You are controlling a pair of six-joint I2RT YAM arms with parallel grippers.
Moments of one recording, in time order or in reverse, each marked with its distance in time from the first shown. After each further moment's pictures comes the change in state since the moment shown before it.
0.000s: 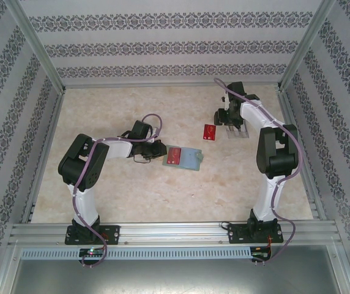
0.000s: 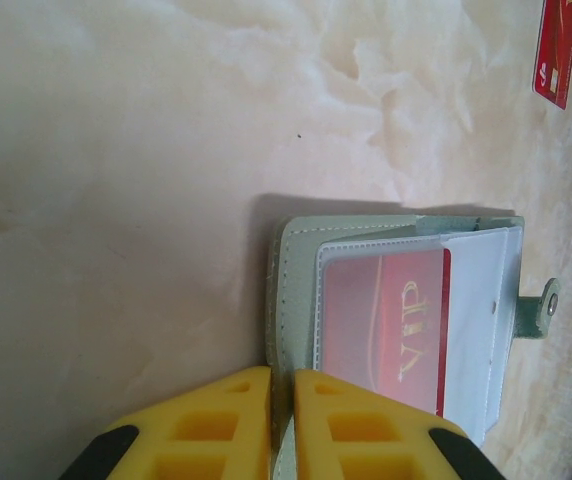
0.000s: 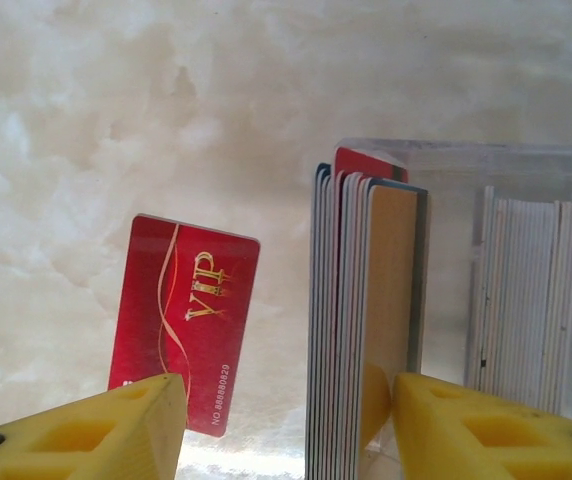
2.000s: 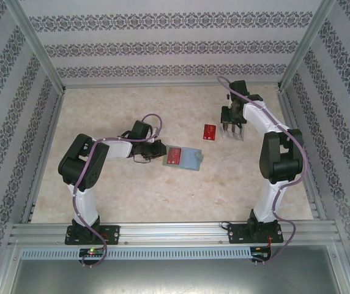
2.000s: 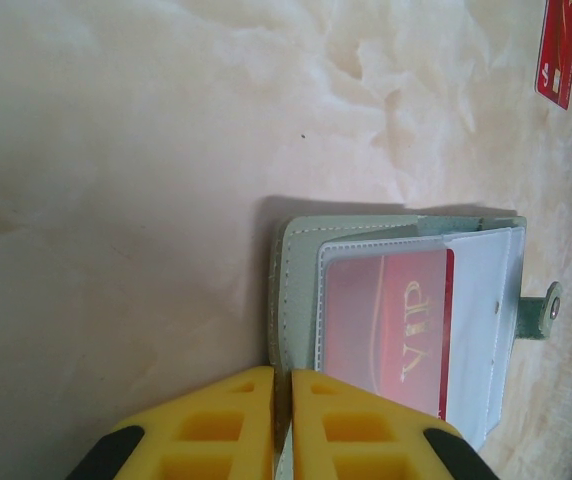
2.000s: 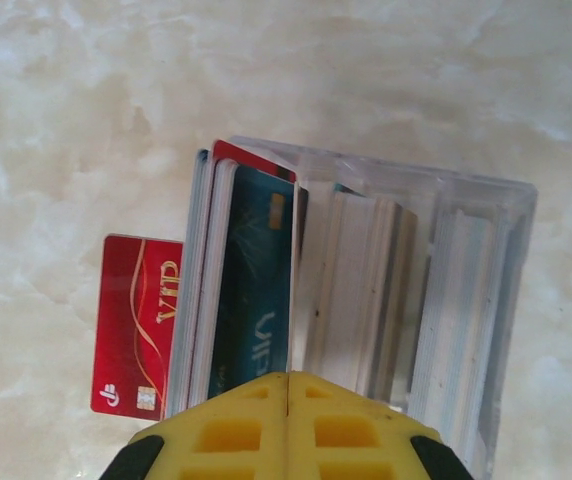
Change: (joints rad) left arm 0.000 0.001 0.000 0.000 0.001 0.000; right arm 0.000 -0.090 -0.047 0.007 0.114 0.069
